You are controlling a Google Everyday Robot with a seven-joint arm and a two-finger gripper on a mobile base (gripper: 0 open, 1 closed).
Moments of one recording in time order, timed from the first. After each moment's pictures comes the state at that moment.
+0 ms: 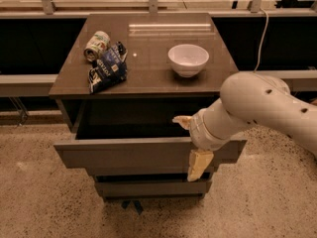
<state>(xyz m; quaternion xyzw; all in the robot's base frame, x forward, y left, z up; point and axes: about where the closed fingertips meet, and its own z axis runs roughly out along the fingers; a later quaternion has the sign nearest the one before) 0.480 -0.085 0.732 -0.76 0.61 0.06 0.23</state>
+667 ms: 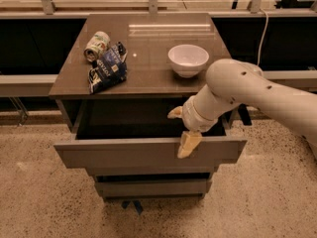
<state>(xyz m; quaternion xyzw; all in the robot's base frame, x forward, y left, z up) 0.546 -0.076 0.711 -0.76 0.61 0.08 0.22</state>
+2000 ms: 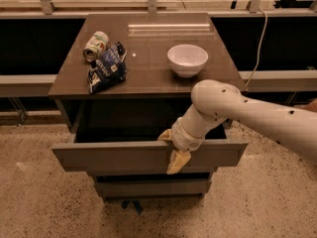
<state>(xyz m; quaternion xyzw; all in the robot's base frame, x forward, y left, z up) 0.507 -0.041 0.639 -0.78 0.58 0.17 0.16</state>
